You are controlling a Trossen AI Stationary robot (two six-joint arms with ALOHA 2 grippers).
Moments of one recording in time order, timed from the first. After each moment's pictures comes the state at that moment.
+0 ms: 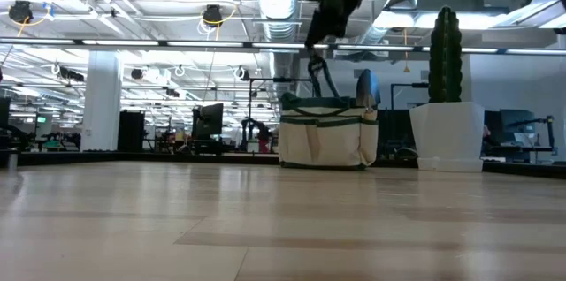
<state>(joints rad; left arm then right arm) -0.23 1.01 0.84 0.03 -1.13 -0.04 -0.55 1.80 1.86 -0.88 -0.16 -0.35</state>
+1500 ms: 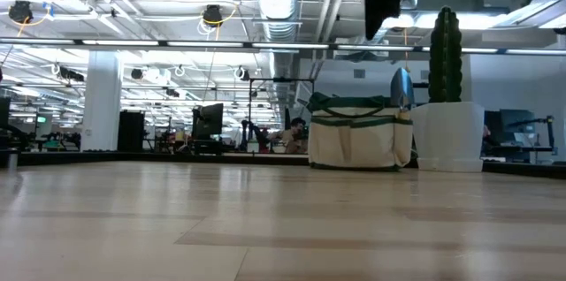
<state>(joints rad) -0.21 1.01 0.84 0.02 -1.07 -0.04 -0.57 1.63 1.86 -1.33 0.08 -0.23</state>
